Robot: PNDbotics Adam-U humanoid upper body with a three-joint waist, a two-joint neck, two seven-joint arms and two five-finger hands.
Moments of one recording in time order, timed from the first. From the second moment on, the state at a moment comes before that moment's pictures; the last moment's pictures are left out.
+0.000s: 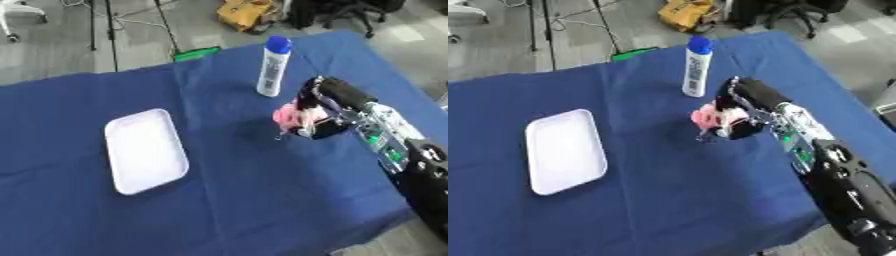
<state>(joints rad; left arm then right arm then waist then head) -0.22 0.31 0.24 -1.84 -0.14 -0.13 0.40 -0.57 -0.51 0.17 -1.30 0.82 -0.32 0.03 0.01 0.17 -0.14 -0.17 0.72</state>
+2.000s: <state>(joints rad) -0.25 0.29 0.19 -1.84 -0.12 -0.14 0.35 -0.90 -0.12 0.32 -1.07 0.76 -0.36 0.12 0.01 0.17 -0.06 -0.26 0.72</state>
